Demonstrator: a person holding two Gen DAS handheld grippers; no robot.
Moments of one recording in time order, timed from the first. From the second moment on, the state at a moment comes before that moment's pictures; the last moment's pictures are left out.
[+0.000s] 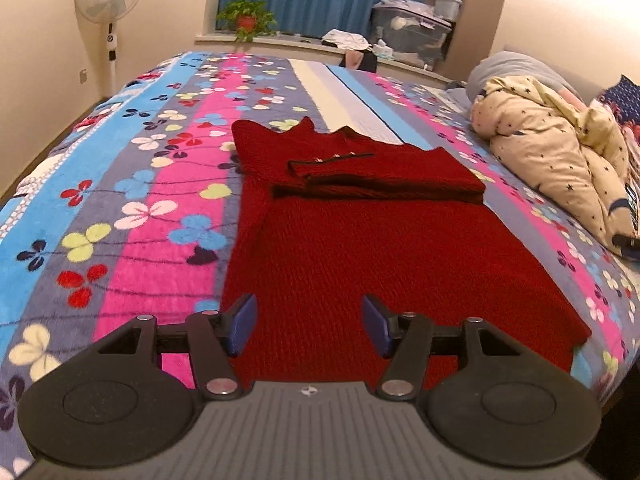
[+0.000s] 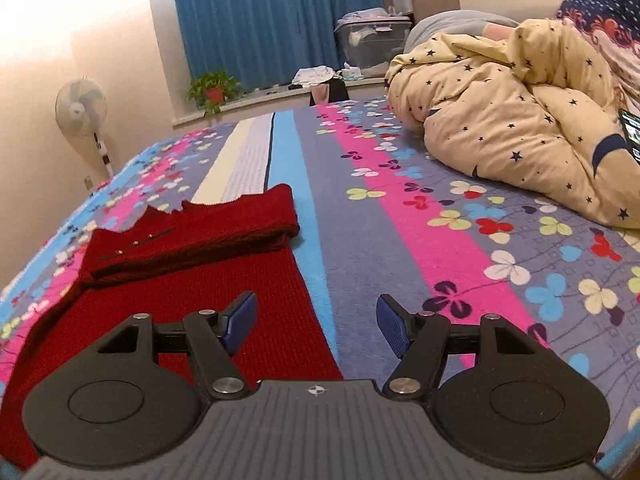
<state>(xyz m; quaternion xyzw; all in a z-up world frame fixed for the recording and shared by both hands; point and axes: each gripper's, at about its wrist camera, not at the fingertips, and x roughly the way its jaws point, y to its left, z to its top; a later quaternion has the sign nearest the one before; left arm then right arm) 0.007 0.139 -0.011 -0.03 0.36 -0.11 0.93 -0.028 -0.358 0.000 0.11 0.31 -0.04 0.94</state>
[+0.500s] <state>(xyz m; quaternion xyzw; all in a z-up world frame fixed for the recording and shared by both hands) 0.012 0.178 -0.094 -0.11 0.44 -0.02 0.89 0.011 -0.360 -0.058 0.10 0.43 -0.02 0.90</state>
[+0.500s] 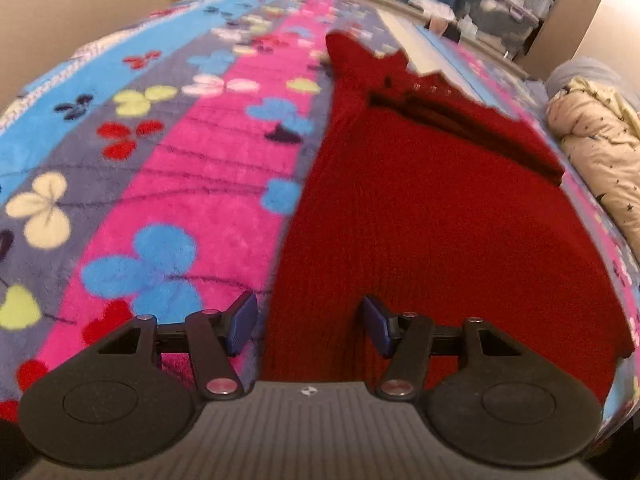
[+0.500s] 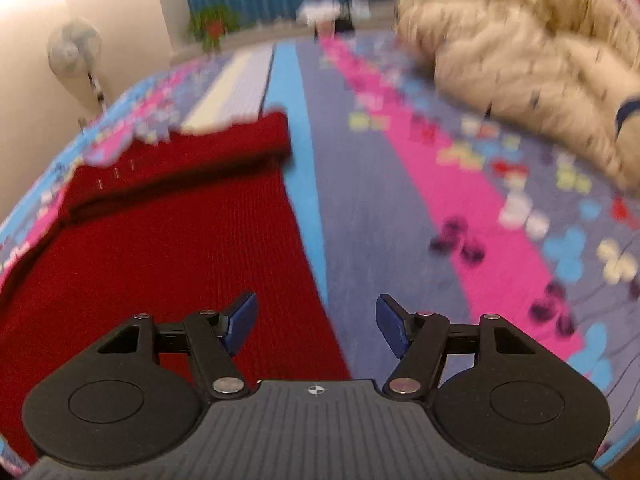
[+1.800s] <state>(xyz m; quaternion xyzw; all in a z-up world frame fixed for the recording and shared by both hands) -0.013 0.190 -0.091 -0.21 0.47 -0.03 0.86 0.006 -0.391 -0.088 0.19 0.50 -0.02 0.84</state>
